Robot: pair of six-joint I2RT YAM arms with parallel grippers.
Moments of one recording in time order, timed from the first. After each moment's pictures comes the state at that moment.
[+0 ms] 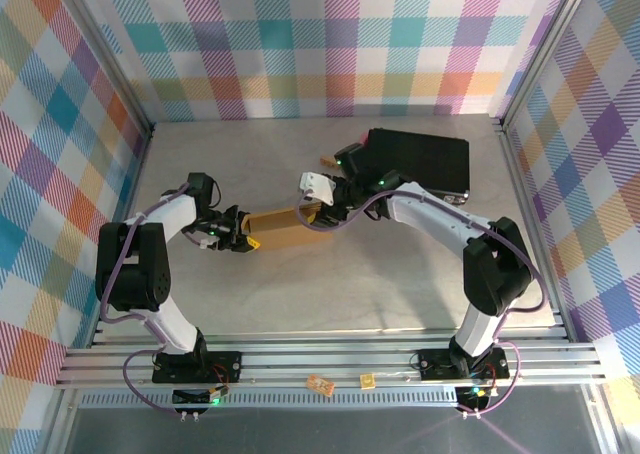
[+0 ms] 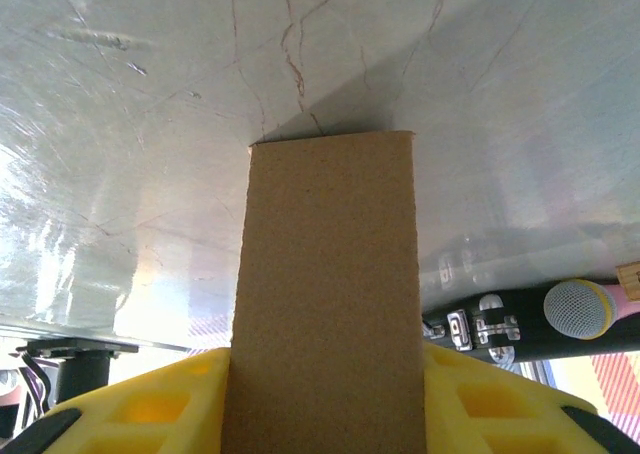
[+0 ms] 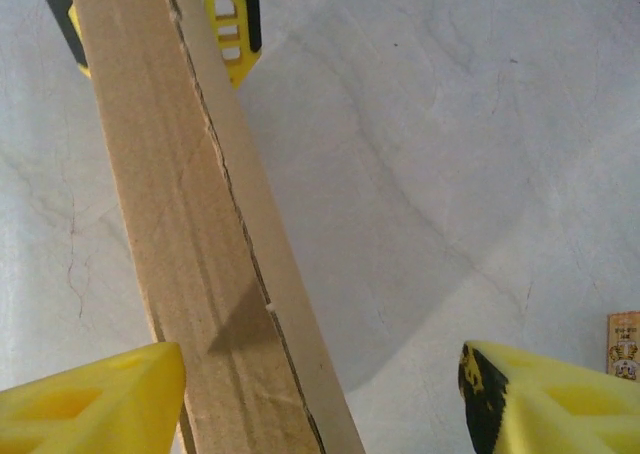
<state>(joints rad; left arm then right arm) 0.01 1.70 1.02 -0.73 0.75 -1.62 0.68 1.73 1.38 -0.47 -0.37 -0.68</state>
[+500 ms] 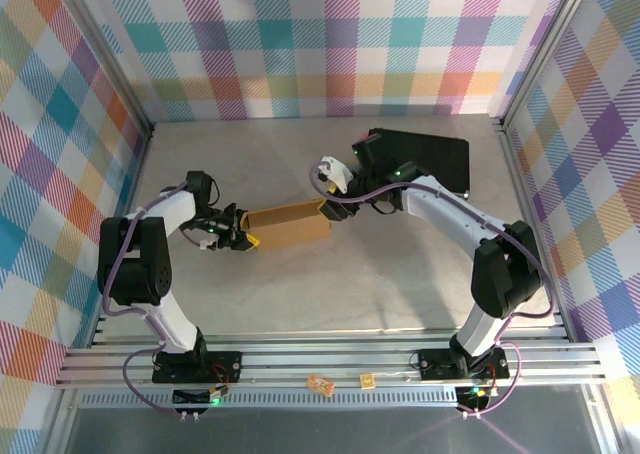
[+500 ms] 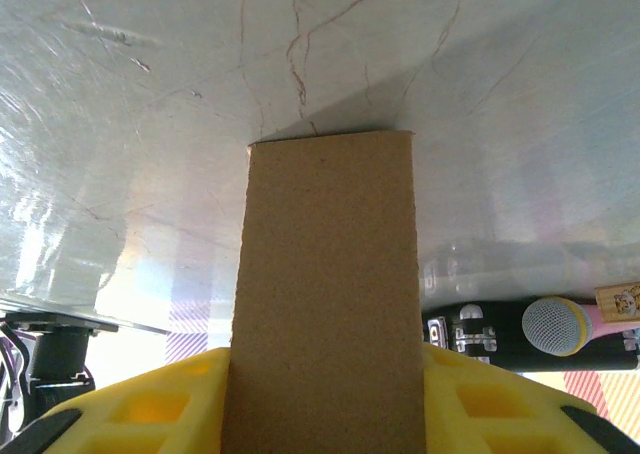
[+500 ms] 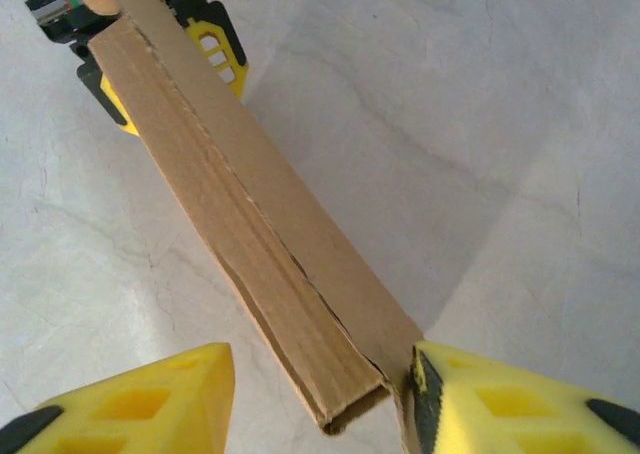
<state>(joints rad) 0.02 1.74 1.06 -0.76 0.76 -1.67 0.59 1.69 1.40 -0.58 -0.48 -0.38</state>
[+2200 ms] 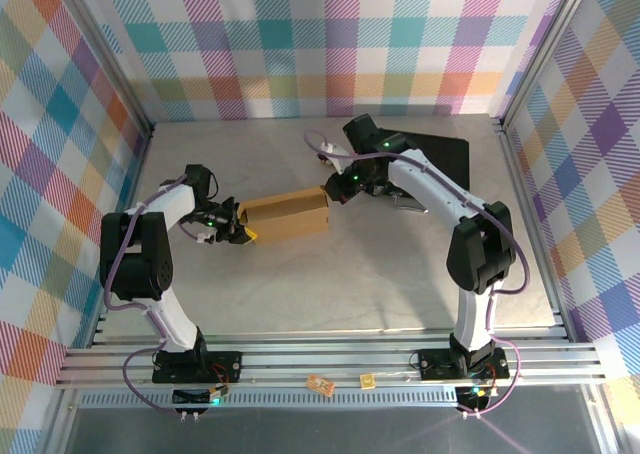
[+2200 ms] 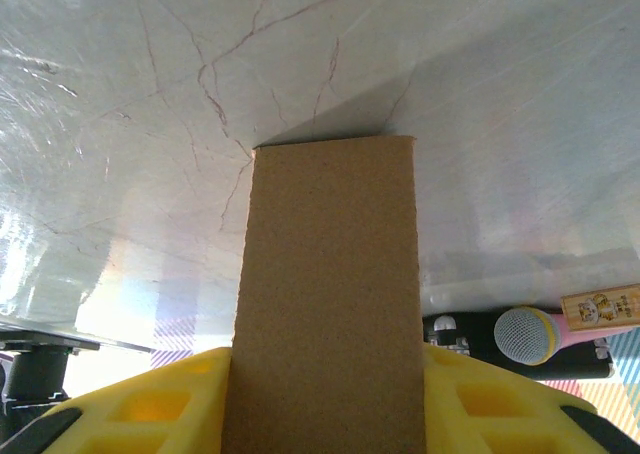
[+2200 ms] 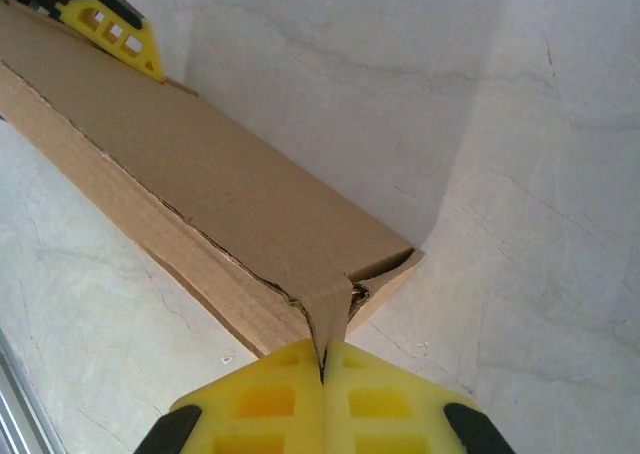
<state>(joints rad) 0.03 1.78 1.13 -0.78 0.72 -1.67 0.56 1.91 1.76 -0.92 -0.40 -0.14</state>
